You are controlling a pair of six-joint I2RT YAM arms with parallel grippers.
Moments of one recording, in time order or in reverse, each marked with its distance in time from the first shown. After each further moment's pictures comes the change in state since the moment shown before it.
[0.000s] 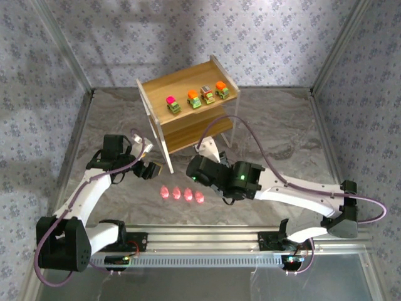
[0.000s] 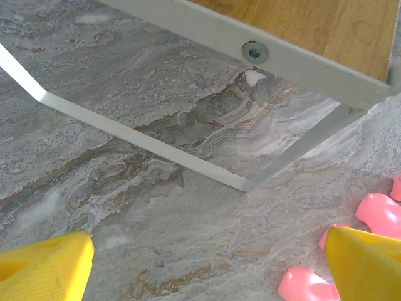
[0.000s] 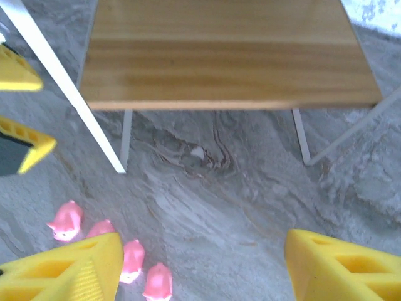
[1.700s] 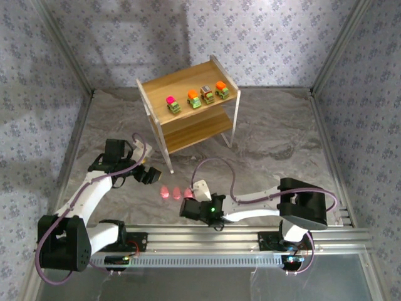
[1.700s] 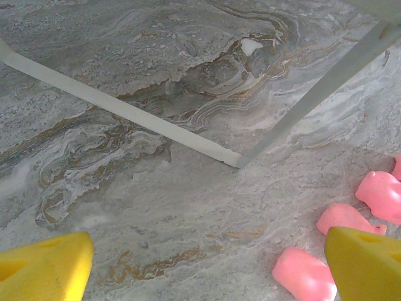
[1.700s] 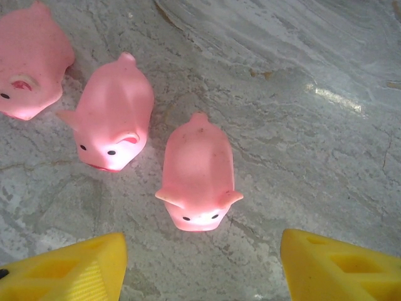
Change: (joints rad) left arm 0.000 0.003 -0.059 0.006 0.000 0.003; right arm 0.119 0.277 -0.440 0.419 -0.161 0.280
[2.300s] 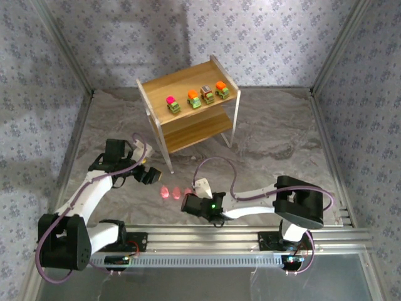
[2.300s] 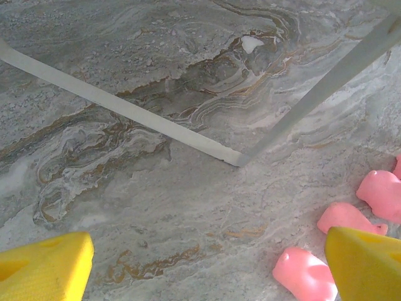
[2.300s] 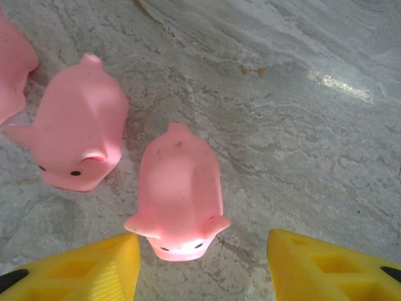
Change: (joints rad) left arm 0.000 0.008 0.000 0.000 0.000 0.000; right arm -0.047 0.027 -0.021 0.058 -0.041 -0.016
